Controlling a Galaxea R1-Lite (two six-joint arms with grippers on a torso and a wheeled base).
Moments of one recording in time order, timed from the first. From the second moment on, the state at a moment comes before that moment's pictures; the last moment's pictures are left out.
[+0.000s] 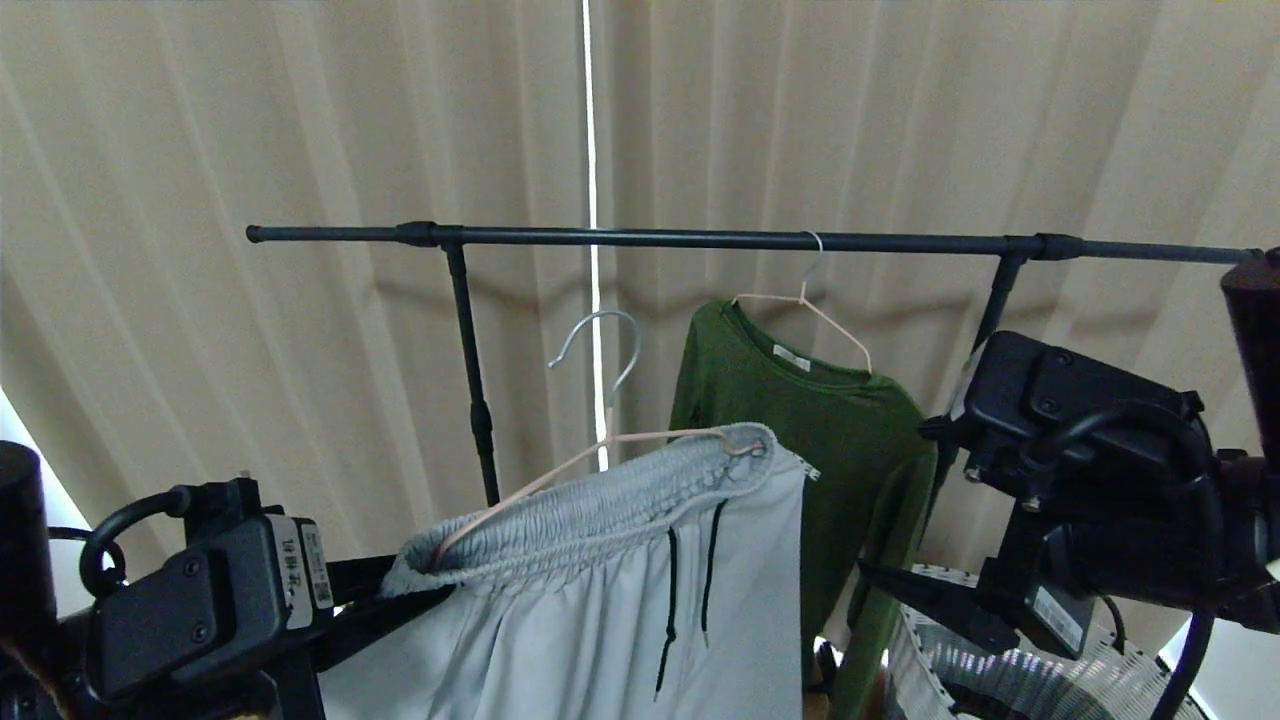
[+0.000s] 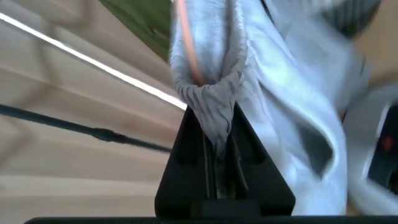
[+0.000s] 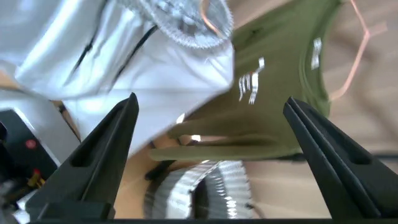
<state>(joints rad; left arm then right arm) -0.51 1.18 -0.43 -0.36 -0.27 0.72 0.78 1.35 -0.97 0.23 -0.23 -0.39</state>
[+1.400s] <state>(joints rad) -0.52 1.11 -0.34 -0.51 -0.51 0.66 0.73 1.57 -0.91 -0.32 -0.07 -0.42</state>
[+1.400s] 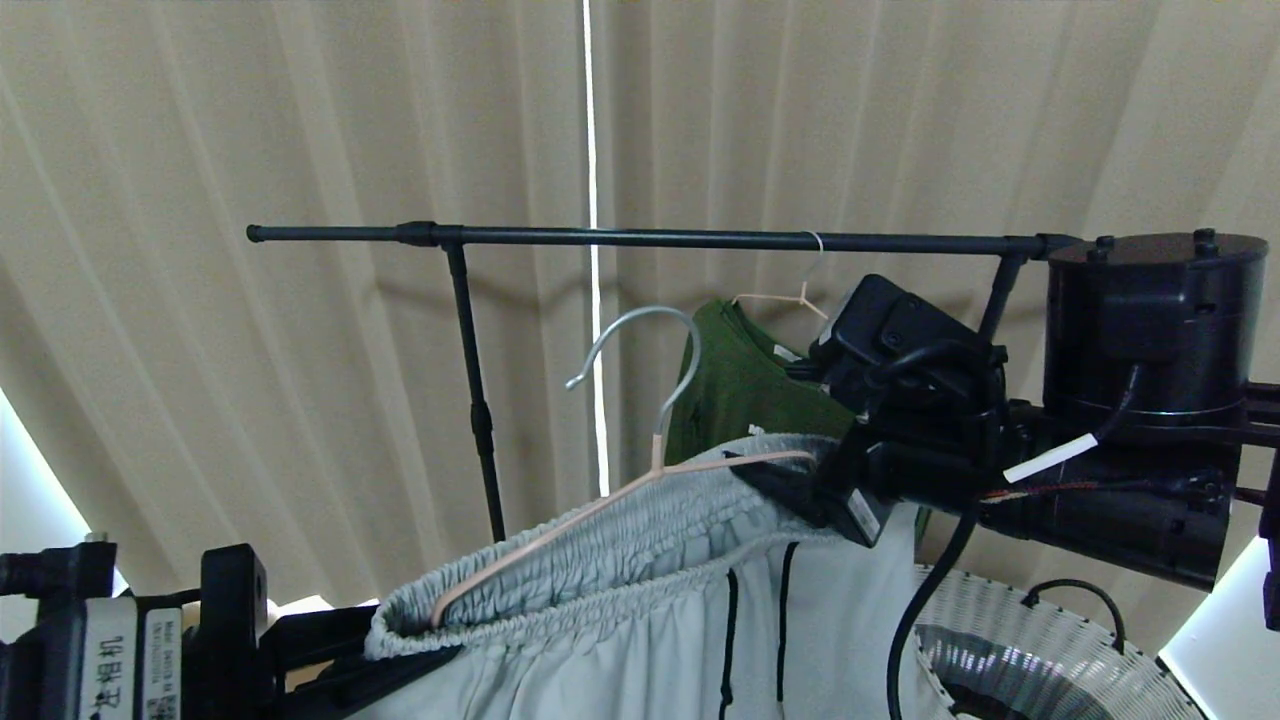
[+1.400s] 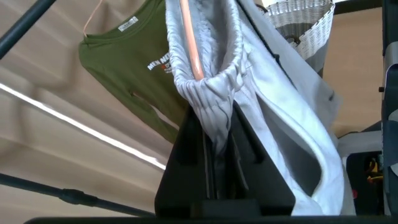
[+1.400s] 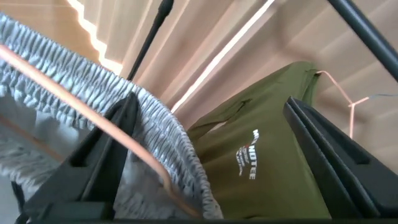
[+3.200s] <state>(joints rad) -0.31 1.16 -0.23 -0.63 -0.50 0.32 0.57 1.40 -0.88 -0.32 -0.09 -0.29</state>
